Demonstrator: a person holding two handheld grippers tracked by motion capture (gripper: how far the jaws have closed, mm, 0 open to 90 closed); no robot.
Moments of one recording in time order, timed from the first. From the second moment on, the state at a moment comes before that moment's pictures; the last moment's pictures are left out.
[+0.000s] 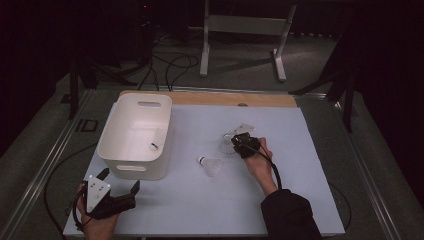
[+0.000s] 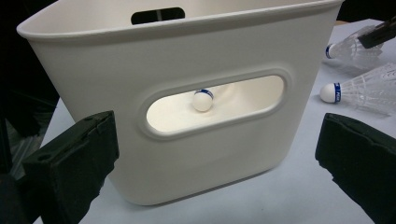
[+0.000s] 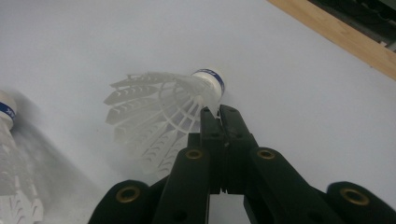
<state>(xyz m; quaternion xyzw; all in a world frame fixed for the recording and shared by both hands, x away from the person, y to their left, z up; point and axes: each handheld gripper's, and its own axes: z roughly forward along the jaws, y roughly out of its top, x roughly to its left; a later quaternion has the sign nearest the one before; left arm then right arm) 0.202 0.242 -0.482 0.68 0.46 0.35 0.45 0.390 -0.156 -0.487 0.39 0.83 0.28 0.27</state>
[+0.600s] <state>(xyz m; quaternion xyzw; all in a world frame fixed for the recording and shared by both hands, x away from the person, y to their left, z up) 0.202 0.242 -0.482 0.68 0.46 0.35 0.45 0.384 -0.163 -0.475 0.42 0.81 0.31 0.25</state>
